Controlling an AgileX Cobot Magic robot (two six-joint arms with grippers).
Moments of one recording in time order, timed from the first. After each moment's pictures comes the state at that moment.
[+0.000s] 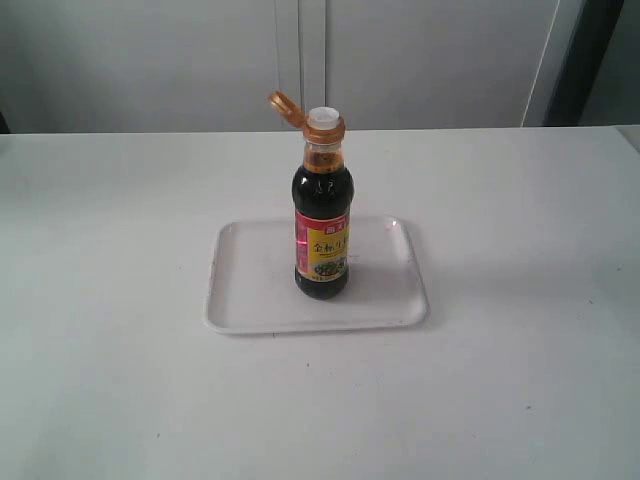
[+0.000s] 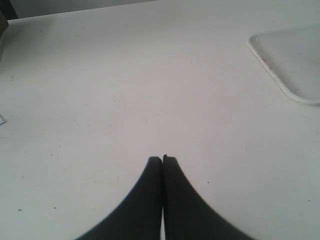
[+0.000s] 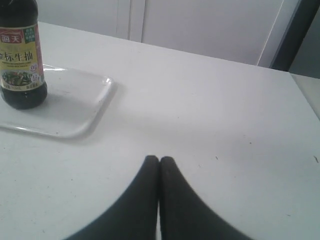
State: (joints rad) left arm -0.08 0.00 0.02 -0.10 0.40 0.18; right arm 0.18 0.00 -0.01 -0.06 0.31 -0.05
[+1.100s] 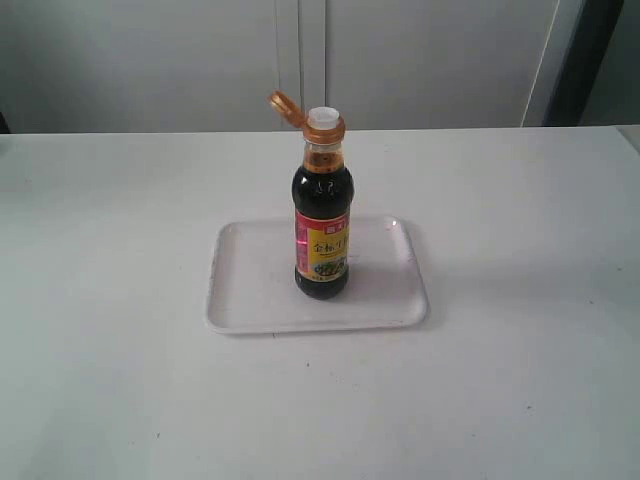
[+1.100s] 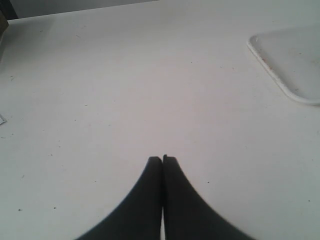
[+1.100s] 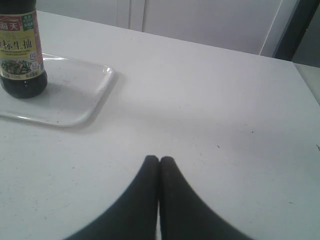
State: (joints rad) left arm -0.08 0.00 0.02 -0.10 0.40 0.18; right arm 0.18 0.00 -0.01 -0.06 0.35 -0.05
